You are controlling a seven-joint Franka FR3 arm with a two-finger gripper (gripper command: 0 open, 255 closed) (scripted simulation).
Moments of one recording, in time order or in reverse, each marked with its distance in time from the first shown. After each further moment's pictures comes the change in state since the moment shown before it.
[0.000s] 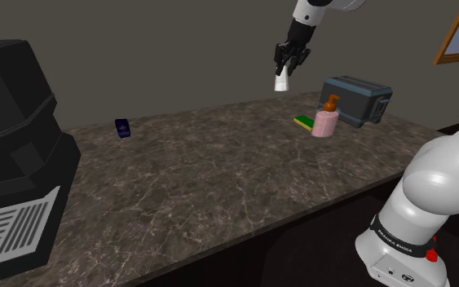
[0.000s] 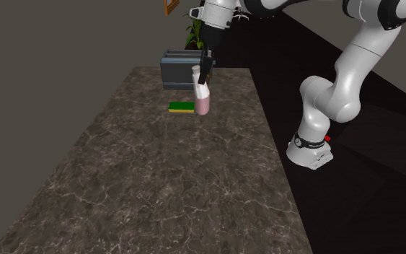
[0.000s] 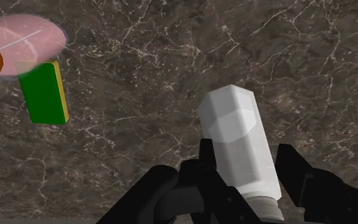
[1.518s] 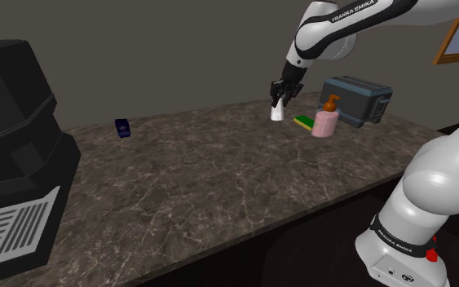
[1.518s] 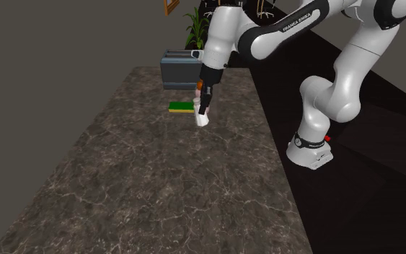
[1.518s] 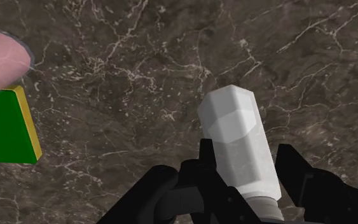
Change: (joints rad) arm 0.002 0.038 -0.013 -0.279 0.015 0.315 -0.033
